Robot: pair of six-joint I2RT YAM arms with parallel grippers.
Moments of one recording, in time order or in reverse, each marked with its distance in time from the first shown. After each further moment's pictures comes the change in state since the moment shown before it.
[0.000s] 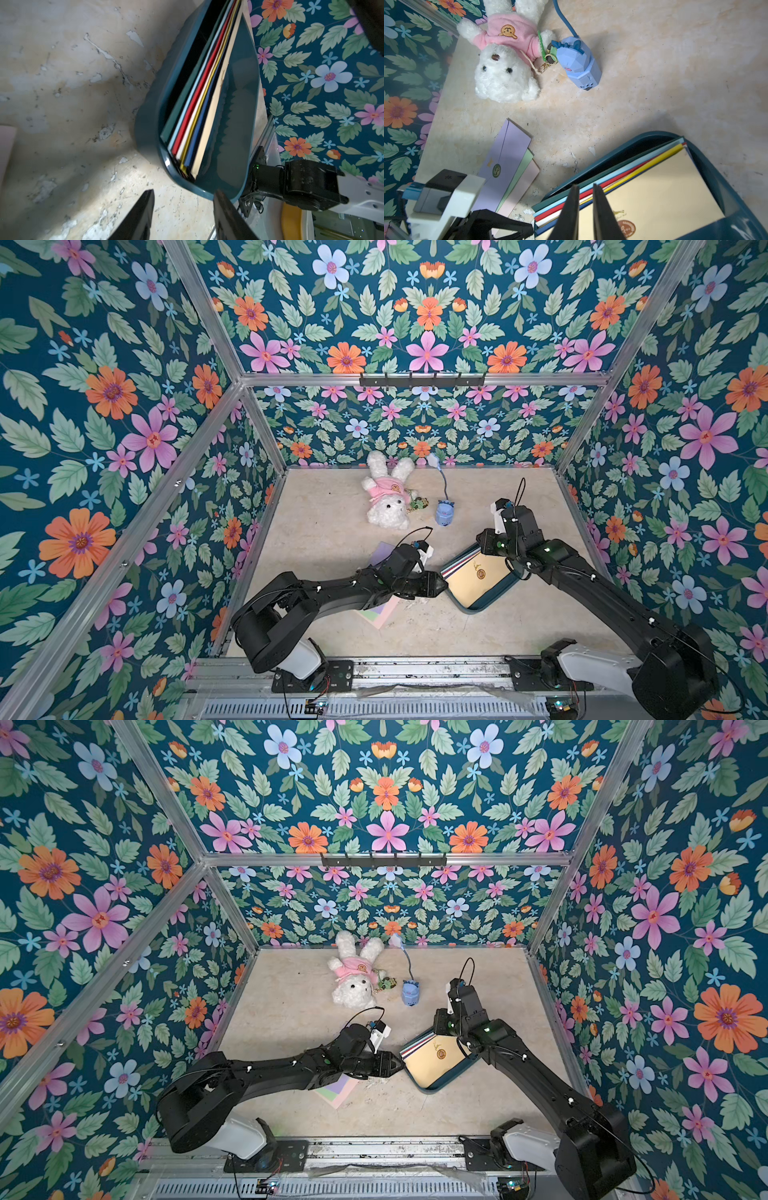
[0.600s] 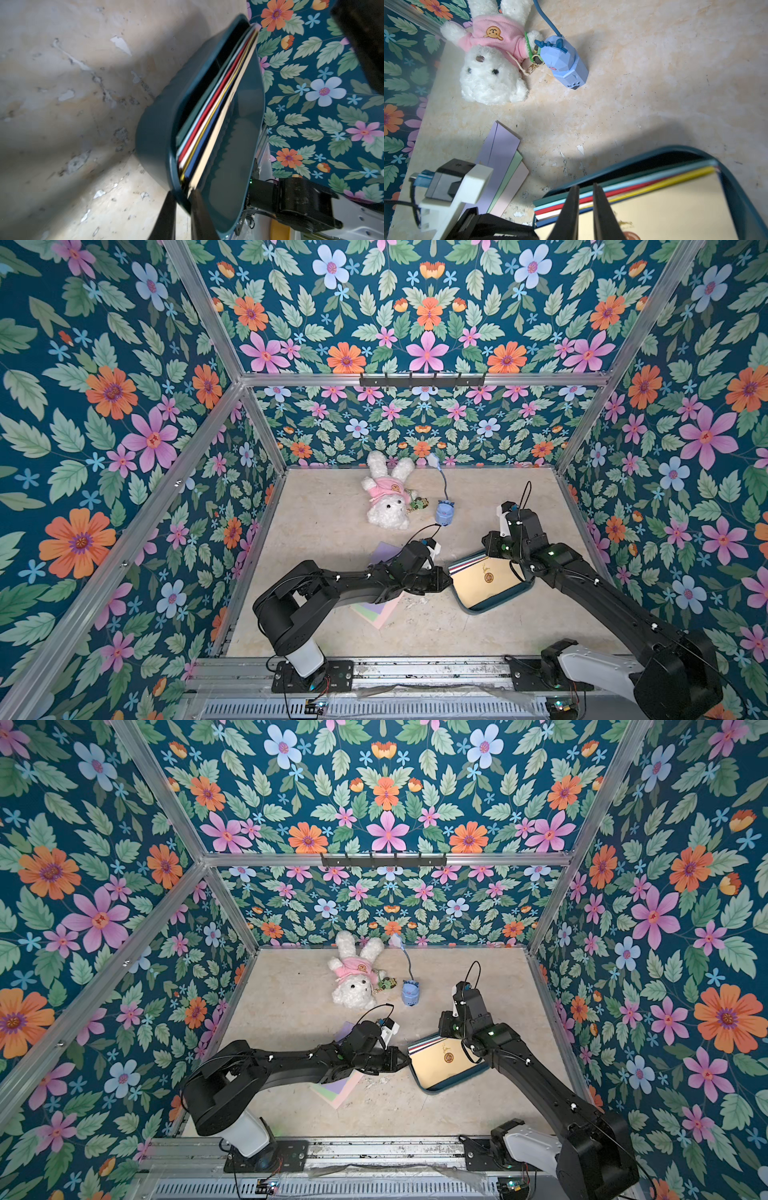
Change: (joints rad) left arm -0.016 0.143 0.100 0.075 0.010 -0.078; right arm -0.035 -0.038 -0.043 0.000 0.015 -0.004
